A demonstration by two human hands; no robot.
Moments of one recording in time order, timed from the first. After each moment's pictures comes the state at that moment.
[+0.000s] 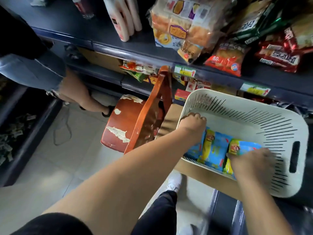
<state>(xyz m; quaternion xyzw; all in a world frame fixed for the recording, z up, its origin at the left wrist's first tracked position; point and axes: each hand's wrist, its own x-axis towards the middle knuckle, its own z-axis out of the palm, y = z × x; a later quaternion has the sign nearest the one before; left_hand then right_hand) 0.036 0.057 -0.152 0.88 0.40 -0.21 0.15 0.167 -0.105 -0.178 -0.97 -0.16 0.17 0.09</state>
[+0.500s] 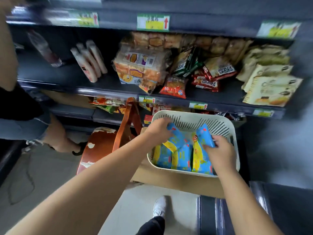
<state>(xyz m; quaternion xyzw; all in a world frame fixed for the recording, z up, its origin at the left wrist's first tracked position) 0.024 0.063 -0.059 0.83 0.43 -0.02 0.35 0.176 -0.124 -0.085 -0.87 -0.20 0.24 0.39</state>
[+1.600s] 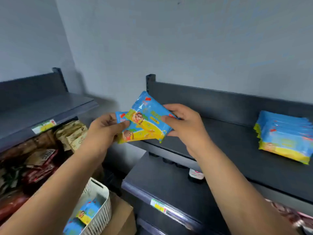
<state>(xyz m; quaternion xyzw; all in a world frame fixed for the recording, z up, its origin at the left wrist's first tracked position) 0.078 -0.246 0.278 0.67 -0.04 0.05 0.74 0.057 -0.475 0.296 -0.69 -0.06 -0.12 0.71</state>
